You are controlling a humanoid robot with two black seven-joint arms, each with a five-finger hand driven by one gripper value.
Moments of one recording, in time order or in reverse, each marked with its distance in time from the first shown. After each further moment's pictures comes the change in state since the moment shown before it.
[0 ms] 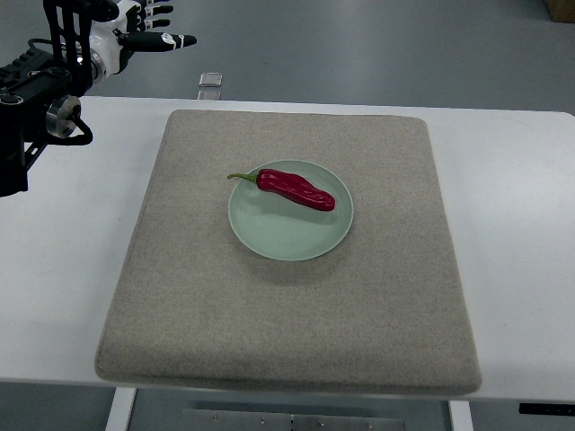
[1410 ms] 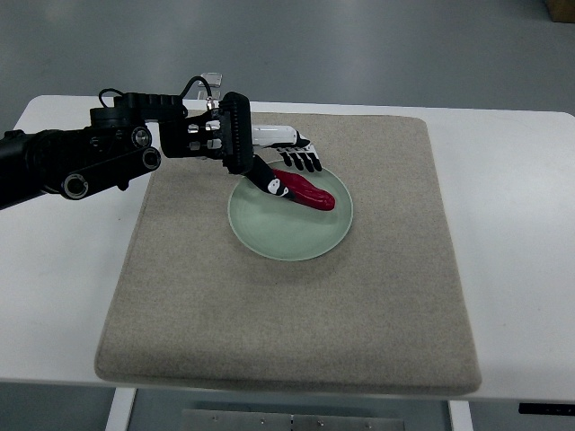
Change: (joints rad) left arm -0.012 0.041 0.004 -0.535 1.054 -0.184 -0.022; right arm 0.000 0.000 0.000 0.000 0.000 0.000 0.000
